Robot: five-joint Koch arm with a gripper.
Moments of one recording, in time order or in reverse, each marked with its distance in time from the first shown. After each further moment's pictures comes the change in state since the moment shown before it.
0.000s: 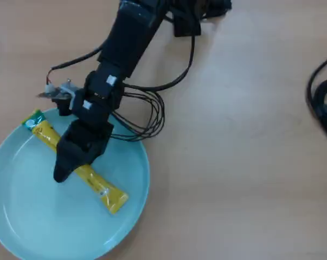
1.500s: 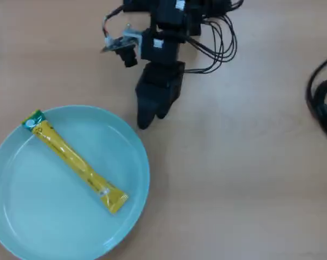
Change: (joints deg) arm -18.5 44.7 41.0 11.3 9.8
